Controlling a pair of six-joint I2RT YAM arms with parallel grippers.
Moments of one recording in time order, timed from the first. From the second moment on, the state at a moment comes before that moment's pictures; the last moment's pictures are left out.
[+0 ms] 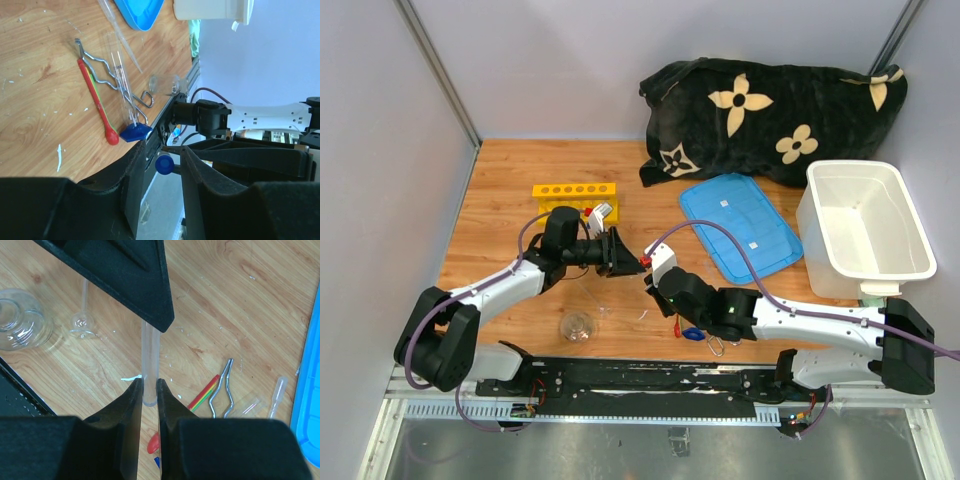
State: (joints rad) left arm -0.46 1.32 0.63 0.20 0.82 -0.92; right arm 1.23 1.20 0.79 -0.19 0.44 0.23
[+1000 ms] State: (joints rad) left arm -0.46 1.32 0.68 0.12 0.79 -0.87; right arm 1.23 1.22 0.79 -0.19 0.45 0.23
